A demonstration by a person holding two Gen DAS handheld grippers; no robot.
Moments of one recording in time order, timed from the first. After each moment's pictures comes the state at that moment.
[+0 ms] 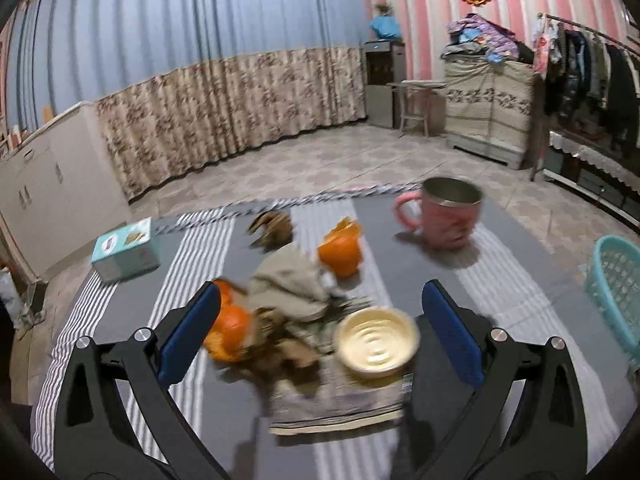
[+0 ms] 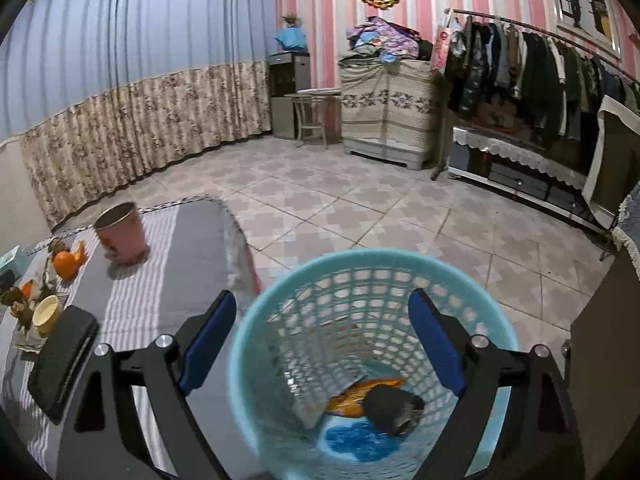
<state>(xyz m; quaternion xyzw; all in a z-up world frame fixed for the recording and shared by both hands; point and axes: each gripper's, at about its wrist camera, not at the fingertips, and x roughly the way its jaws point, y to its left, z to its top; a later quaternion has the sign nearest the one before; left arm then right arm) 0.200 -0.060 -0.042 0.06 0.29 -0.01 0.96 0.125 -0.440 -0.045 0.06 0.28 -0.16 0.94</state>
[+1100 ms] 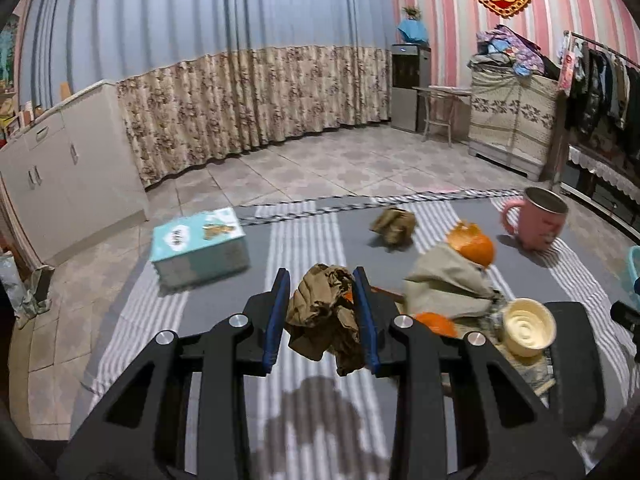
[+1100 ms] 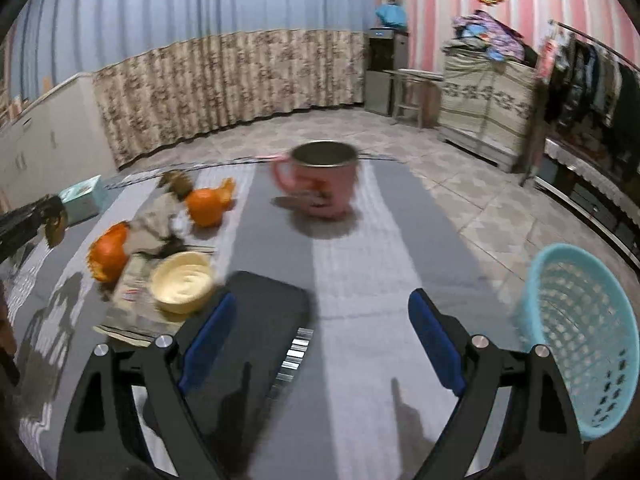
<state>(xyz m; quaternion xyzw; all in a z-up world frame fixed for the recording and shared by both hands) 0.227 0.081 -0.044 0.03 0.28 0.01 0.96 0.178 -0.225 -0.065 0.01 0.33 -0.01 0.94</state>
